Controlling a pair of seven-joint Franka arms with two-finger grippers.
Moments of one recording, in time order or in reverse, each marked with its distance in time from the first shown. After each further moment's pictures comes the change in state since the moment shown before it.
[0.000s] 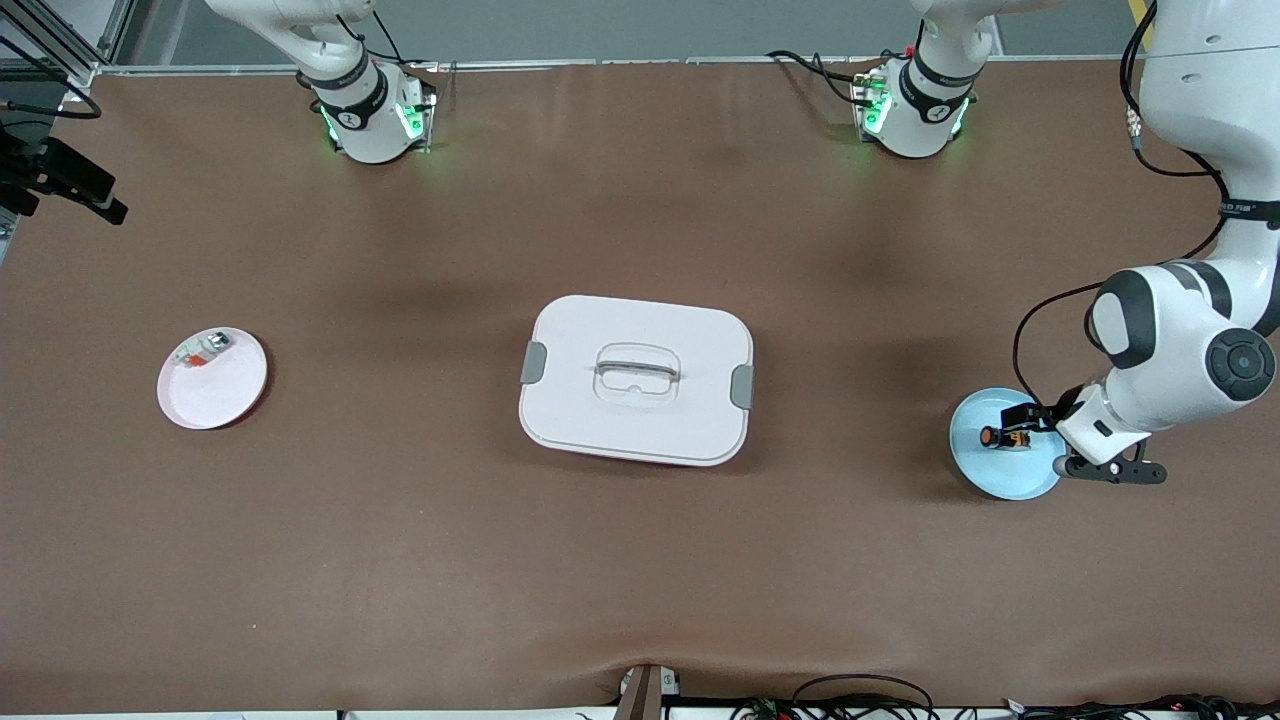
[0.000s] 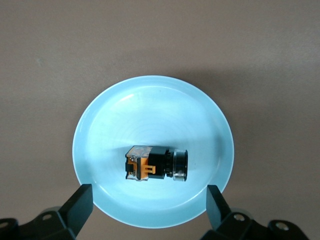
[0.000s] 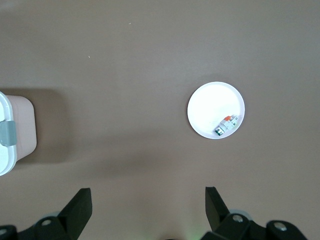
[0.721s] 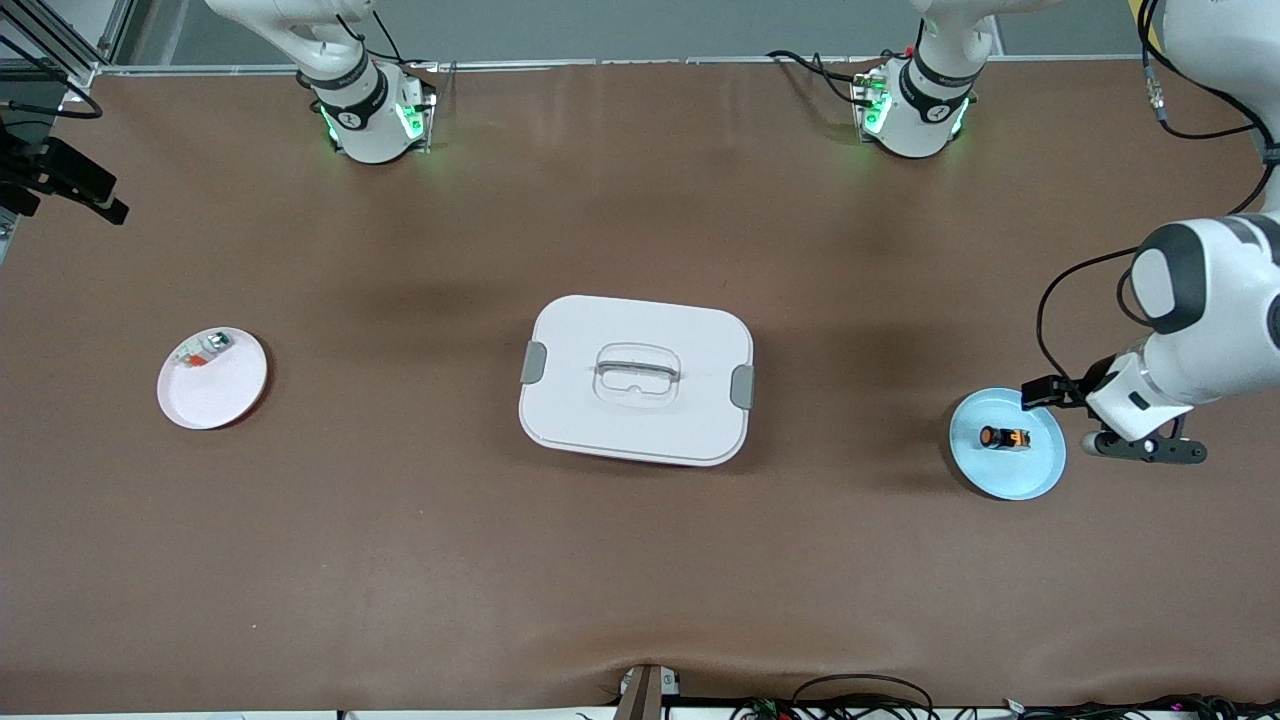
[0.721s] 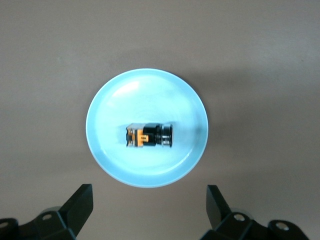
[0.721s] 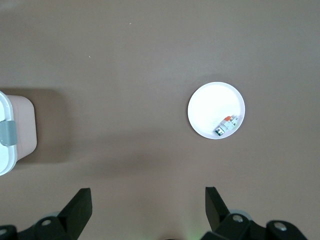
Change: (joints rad) left arm -0.015 -0.120 0.000 0.001 0.000 -0.127 0.000; right arm 0.000 0.000 0.002 0.000 0.000 0.000 0.000
